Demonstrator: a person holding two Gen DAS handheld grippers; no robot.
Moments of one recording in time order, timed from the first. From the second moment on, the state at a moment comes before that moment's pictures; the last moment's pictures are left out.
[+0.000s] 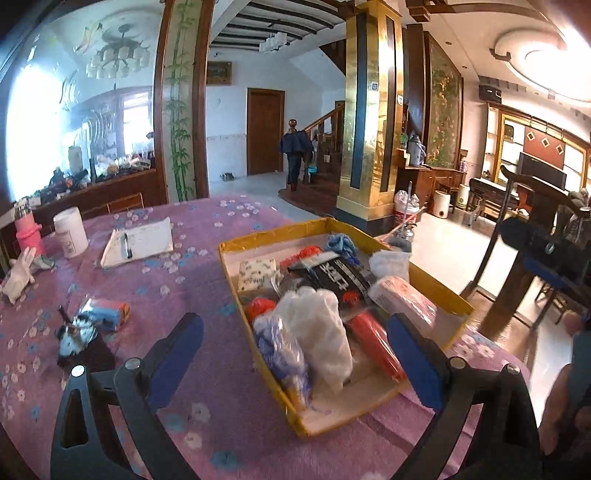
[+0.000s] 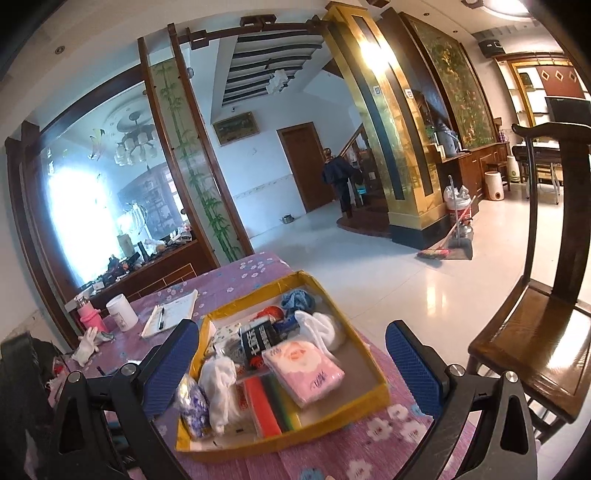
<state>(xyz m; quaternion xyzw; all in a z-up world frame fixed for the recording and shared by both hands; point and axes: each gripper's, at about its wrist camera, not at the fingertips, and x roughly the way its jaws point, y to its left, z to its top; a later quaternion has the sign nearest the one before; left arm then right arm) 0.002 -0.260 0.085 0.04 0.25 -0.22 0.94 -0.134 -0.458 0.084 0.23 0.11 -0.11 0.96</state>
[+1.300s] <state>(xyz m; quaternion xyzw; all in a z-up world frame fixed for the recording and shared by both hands) -0.050 -0.219 0.044 0.13 0.31 -0.13 0.94 -0.132 -0.403 0.022 0.22 0.19 -0.10 0.95</state>
